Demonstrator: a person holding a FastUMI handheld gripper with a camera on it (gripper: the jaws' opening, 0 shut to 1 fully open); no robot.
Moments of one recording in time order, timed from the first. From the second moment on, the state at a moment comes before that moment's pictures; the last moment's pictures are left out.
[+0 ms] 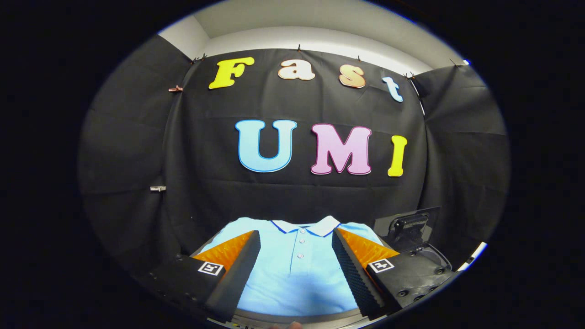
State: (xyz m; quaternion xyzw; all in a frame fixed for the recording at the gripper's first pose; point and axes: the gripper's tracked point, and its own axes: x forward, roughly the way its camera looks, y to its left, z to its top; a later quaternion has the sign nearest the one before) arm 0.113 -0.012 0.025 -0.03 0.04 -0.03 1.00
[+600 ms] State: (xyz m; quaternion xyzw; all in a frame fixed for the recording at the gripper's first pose) arm 0.214 -0.011 0.024 -0.02 0.14 -0.03 0.99
